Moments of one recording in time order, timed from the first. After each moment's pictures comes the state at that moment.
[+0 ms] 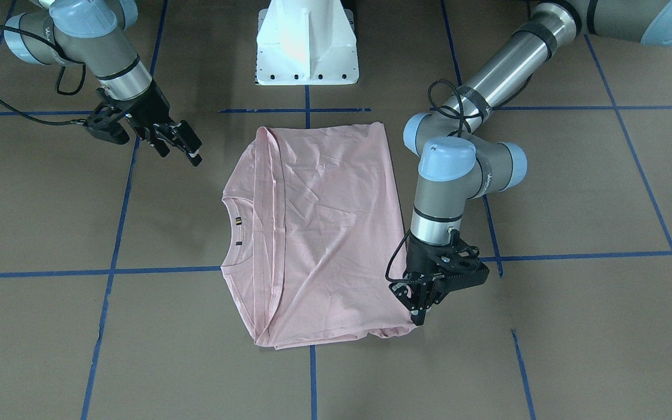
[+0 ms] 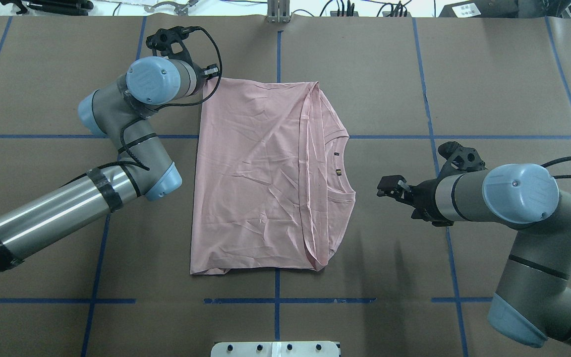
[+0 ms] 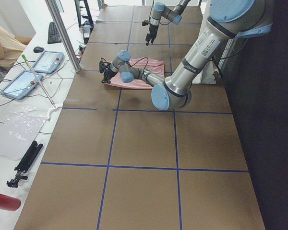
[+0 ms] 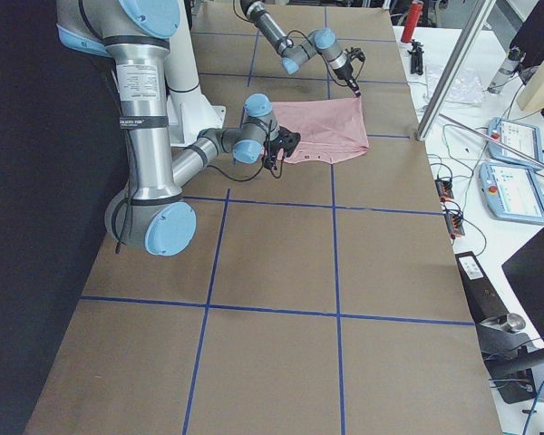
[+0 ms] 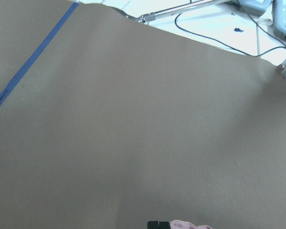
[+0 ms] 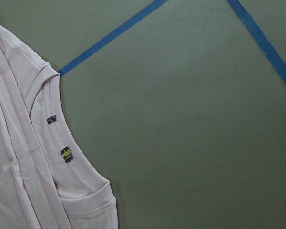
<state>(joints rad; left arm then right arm) -0.74 -2.37 -1.06 -2.36 -1.50 -1.38 0.52 -1.46 1.97 -1.07 1.77 1.78</state>
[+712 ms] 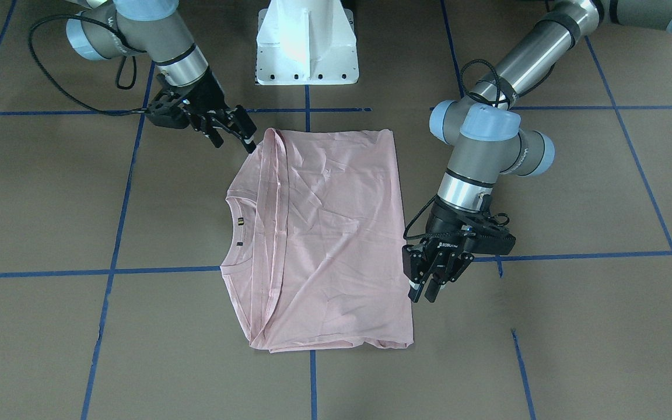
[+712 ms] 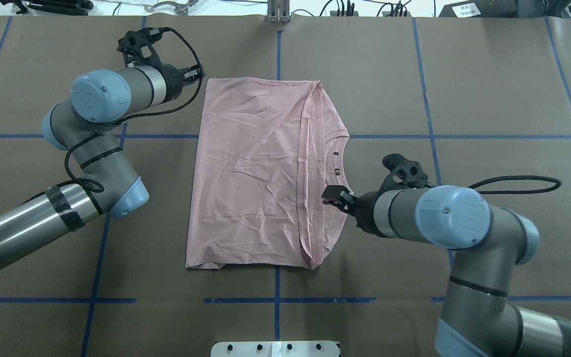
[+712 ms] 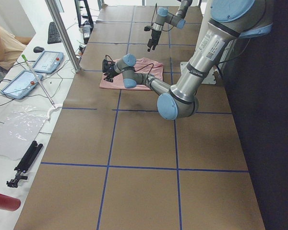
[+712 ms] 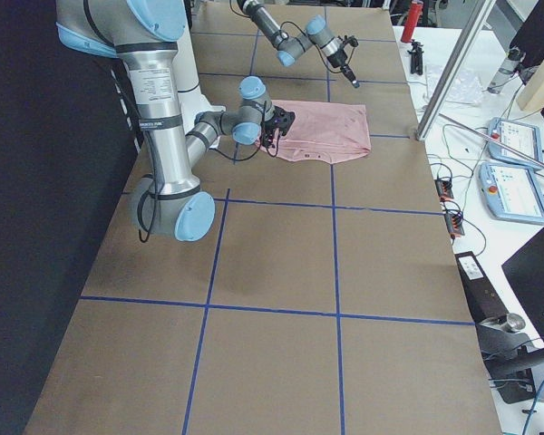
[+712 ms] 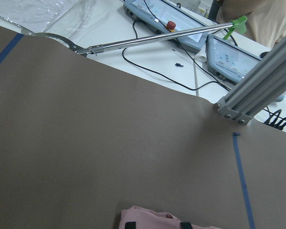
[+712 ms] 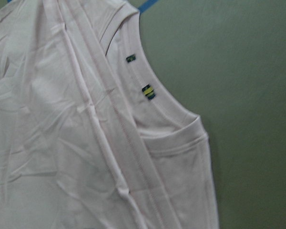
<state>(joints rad) -0.73 -2.17 -1.33 -2.50 -1.53 -1.37 0.37 -1.25 1.93 -1.15 1.61 1.89</state>
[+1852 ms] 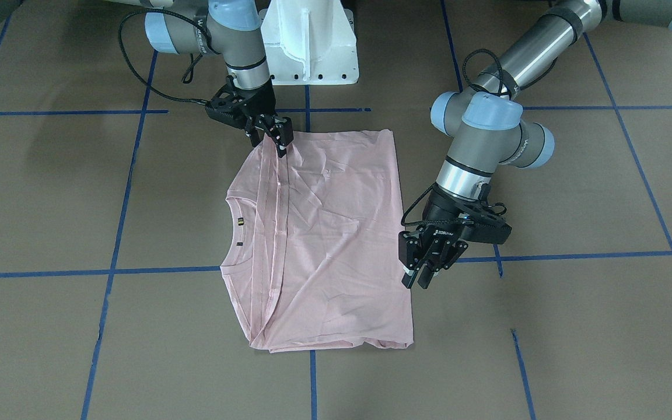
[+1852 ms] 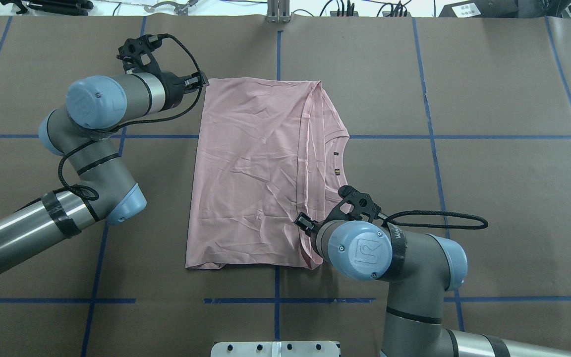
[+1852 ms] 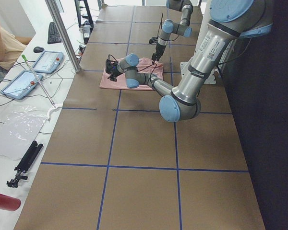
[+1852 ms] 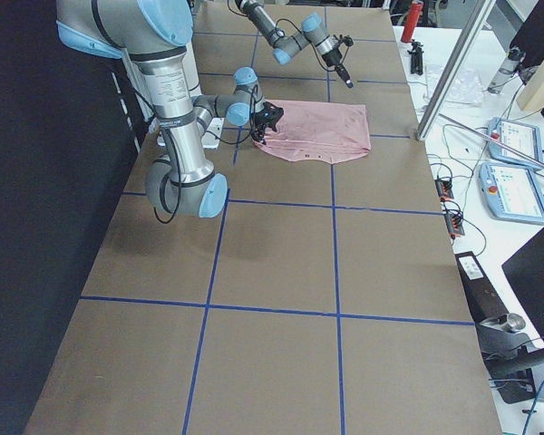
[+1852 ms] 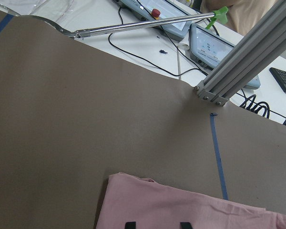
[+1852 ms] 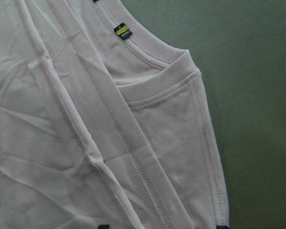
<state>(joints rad) -0.72 -2.15 -1.36 -2.50 -1.56 -1.41 0.27 -1.10 1.82 -1.40 1.50 2.00</state>
